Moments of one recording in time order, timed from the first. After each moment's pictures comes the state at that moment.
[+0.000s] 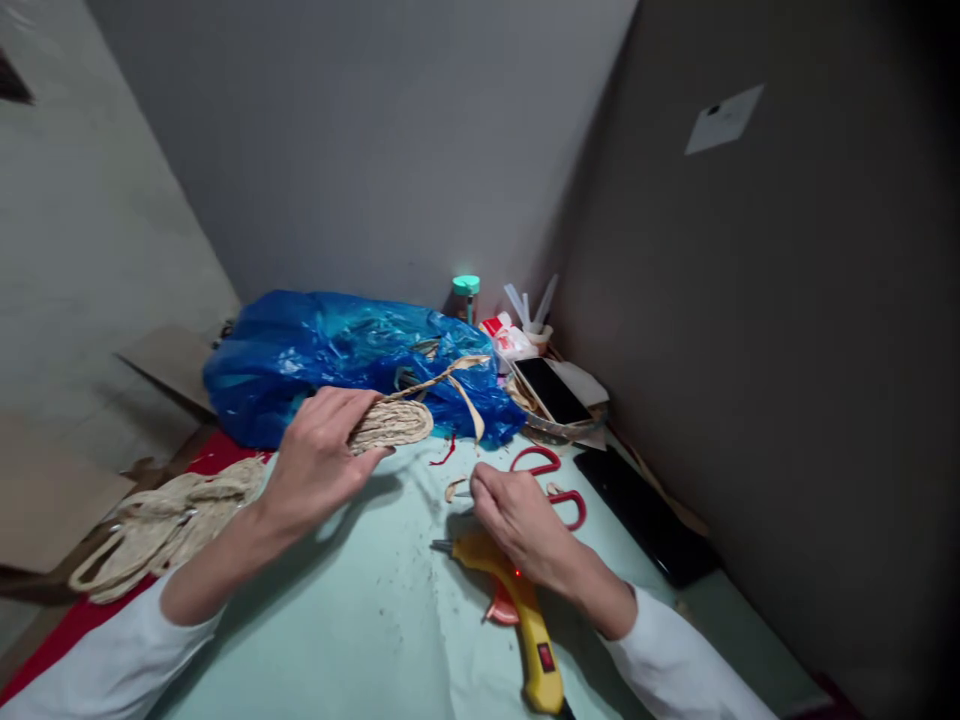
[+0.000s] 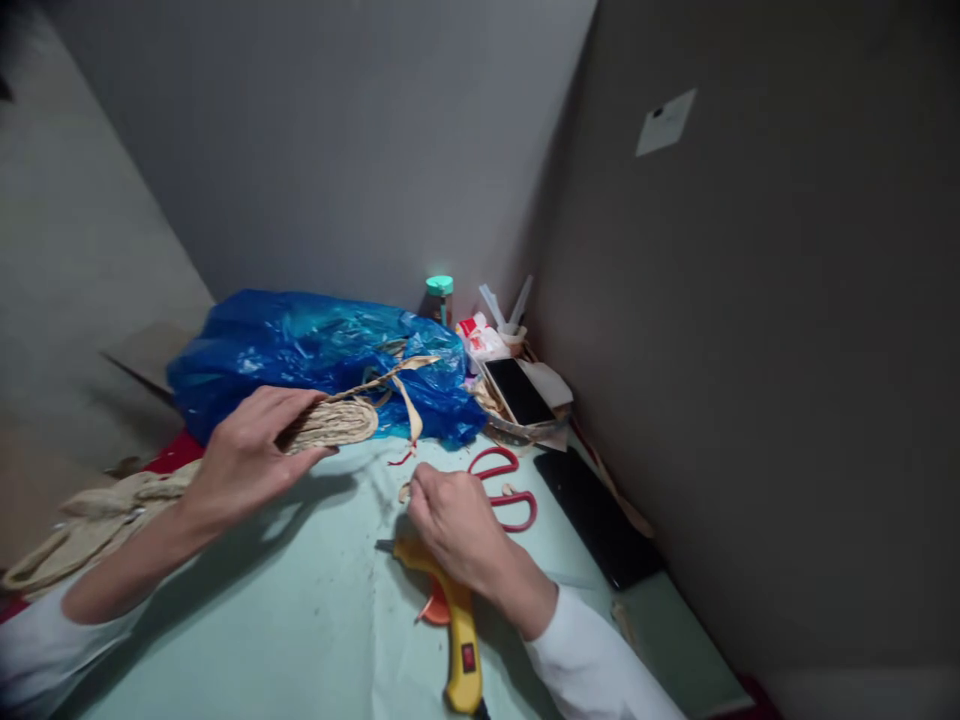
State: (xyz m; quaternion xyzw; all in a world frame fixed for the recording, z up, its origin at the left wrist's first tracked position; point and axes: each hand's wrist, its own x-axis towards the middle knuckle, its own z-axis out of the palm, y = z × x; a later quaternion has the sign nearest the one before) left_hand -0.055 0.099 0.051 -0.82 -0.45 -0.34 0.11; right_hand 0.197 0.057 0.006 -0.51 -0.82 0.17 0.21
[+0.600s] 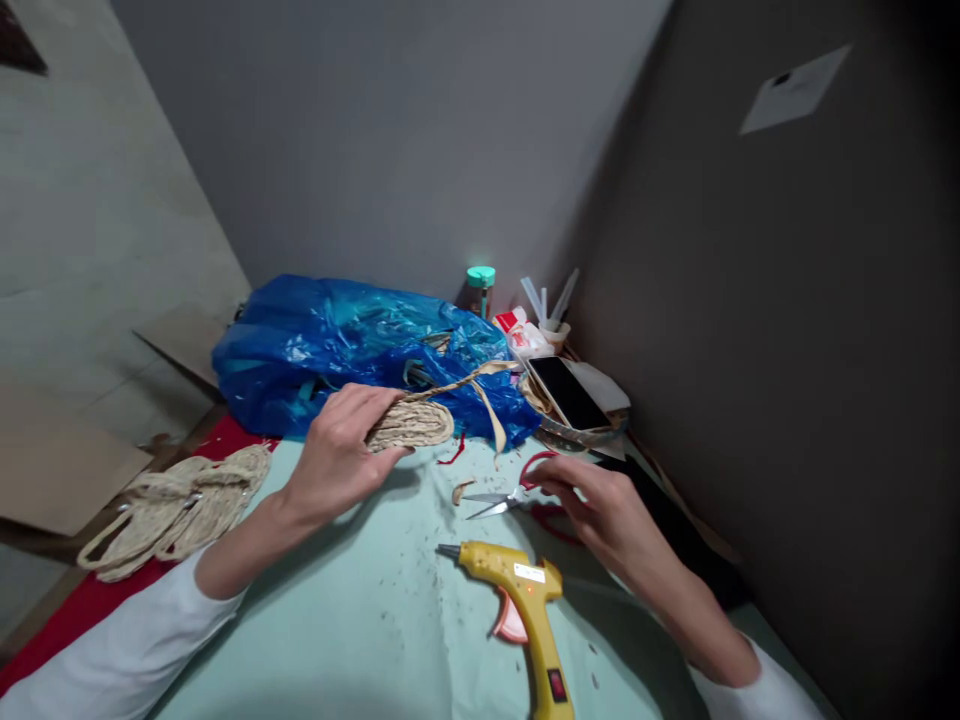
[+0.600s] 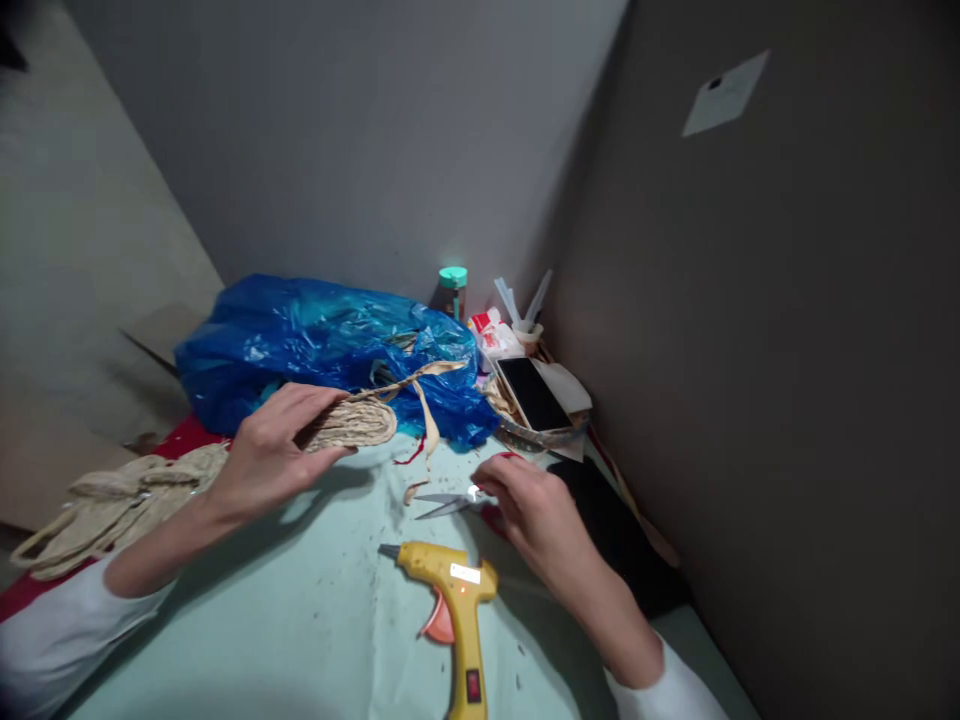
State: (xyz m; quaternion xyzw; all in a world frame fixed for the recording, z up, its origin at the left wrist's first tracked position) left_hand -0.045 0.105 0.044 -0.83 -0.43 -0.35 0.08; right_hand 0.265 0.057 0.014 -0.44 -0.83 0.14 0.31
